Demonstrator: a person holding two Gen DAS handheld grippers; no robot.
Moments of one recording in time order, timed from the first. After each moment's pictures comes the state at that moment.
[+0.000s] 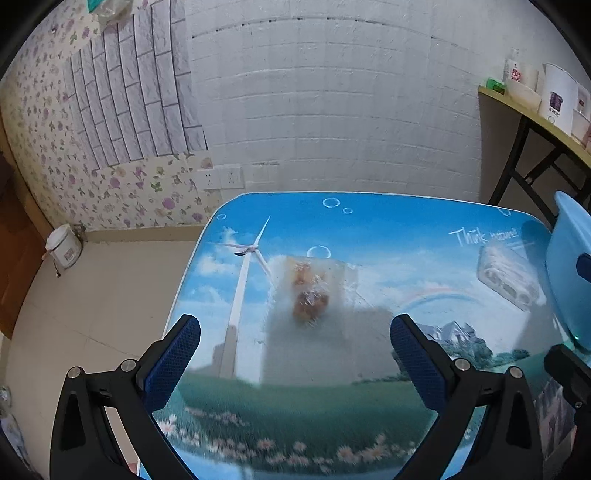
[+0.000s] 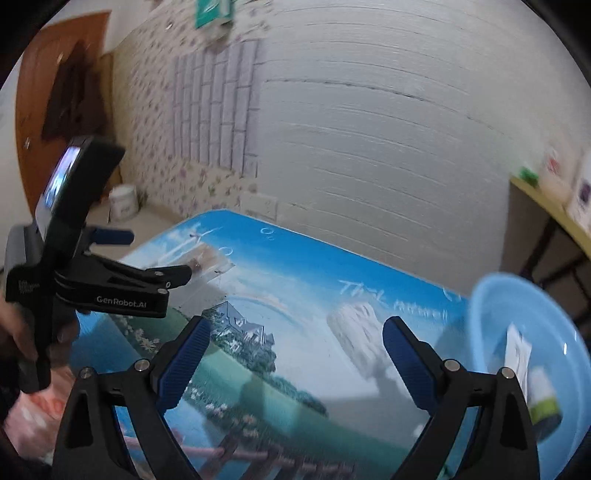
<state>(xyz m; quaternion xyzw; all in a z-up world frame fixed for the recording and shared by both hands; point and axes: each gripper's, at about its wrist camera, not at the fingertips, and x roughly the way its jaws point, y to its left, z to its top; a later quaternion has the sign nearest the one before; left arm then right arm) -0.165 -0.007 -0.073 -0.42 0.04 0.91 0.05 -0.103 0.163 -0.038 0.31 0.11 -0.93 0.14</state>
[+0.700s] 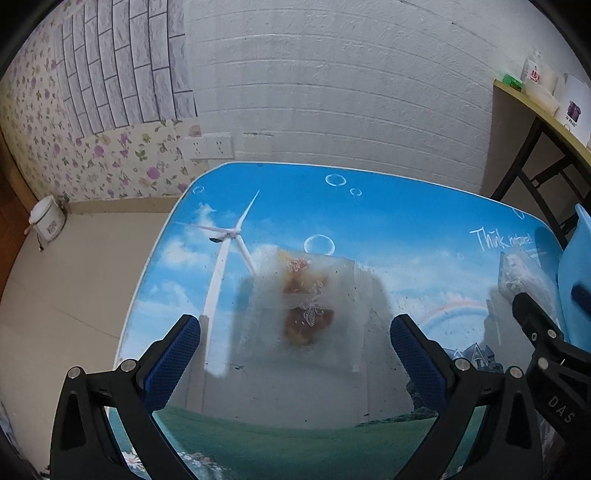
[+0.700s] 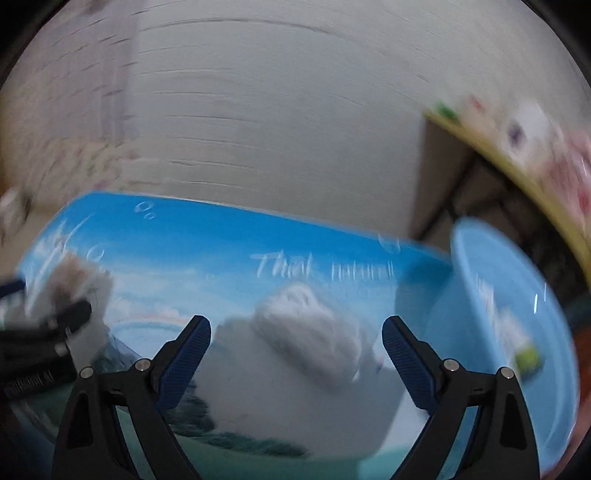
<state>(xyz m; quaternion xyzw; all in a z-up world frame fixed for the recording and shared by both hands) -0.200 -0.009 -0.105 -0.46 0.00 0.88 0.06 -0.173 0.147 -0.073 0.41 0.06 -0.90 -0.13</state>
